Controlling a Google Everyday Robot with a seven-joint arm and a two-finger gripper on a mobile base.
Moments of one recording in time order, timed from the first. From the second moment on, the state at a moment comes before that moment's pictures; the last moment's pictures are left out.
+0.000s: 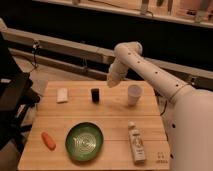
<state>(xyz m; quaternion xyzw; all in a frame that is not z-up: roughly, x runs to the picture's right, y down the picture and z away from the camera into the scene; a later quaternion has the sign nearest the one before) 0.050 -0.021 0.838 -0.24 -0.21 -0.21 0.92</state>
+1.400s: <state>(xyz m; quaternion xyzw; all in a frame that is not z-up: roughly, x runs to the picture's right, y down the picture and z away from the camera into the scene) 0.009 0.000 0.853 -0.23 -0.21 -0.23 0.92</state>
